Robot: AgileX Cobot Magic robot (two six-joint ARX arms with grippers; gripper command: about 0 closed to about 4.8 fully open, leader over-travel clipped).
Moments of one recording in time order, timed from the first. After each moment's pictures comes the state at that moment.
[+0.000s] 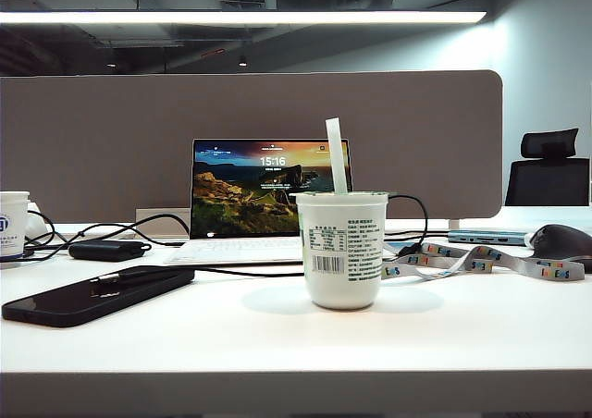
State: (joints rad) left arm -0.05 0.00 0.01 0.05 0.01 -0.02; right arm -0.07 0.00 0.01 0.01 -0.13 0.03
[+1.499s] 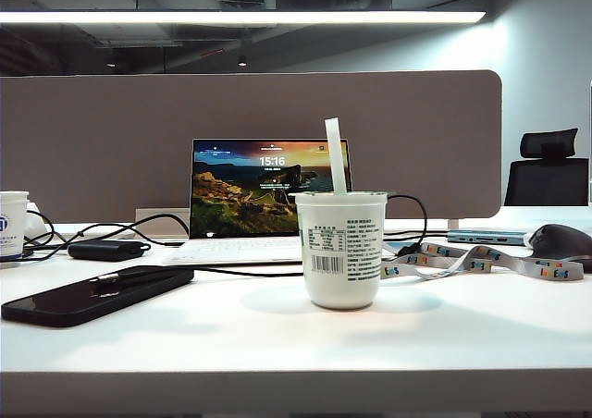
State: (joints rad) left arm -0.05 0.72 0.92 -0.17 0.14 -0.06; right arm 0.07 0.66 1.01 -0.22 -0.07 0.03
